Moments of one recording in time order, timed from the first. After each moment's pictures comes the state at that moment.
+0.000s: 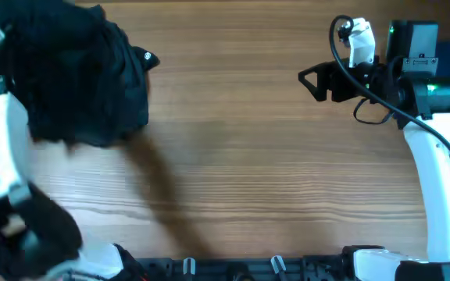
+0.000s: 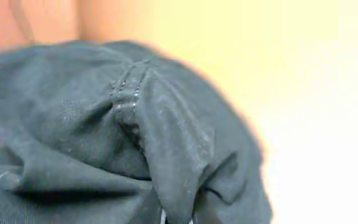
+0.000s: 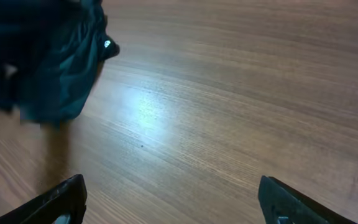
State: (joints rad) left arm 0.42 1.70 1.43 -0.16 0.12 -0.23; right arm 0.02 1.44 1.44 -0.87 -0.51 -0.11
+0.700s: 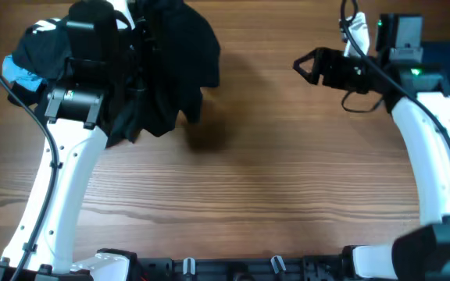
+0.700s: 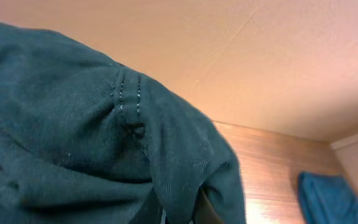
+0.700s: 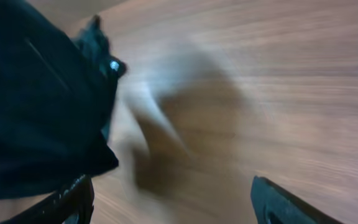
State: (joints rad) left arm -0.18 1.44 1.43 -0.39 0.12 -0.43; right arm 0.02 1.60 1.44 -0.74 -0.61 0.24
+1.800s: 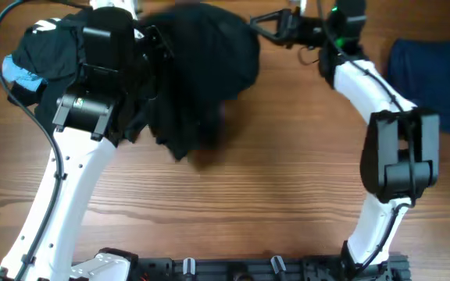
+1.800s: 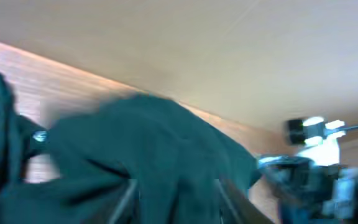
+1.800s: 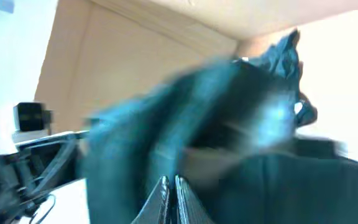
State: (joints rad) left arm -0.26 1.41 1.43 -0.47 0.03 -0.57; right arm 0.09 2.09 1.51 0.60 -1.28 1.12
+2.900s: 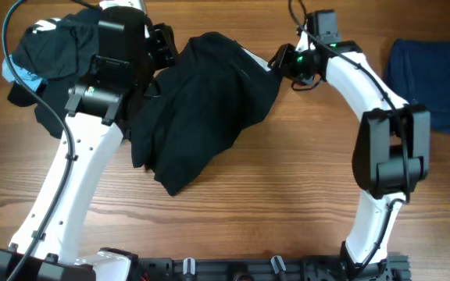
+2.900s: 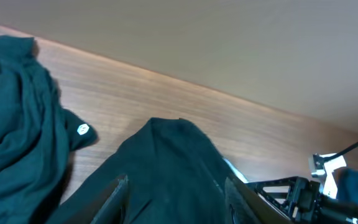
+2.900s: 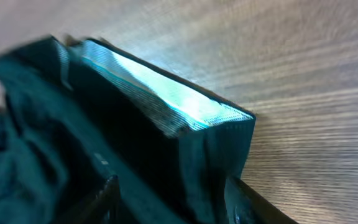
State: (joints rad) left arm -0.26 1.48 1.43 -0.51 -0.07 -0.48; right arm 0.15 2.14 1.61 -0.55 -0.32 0.52
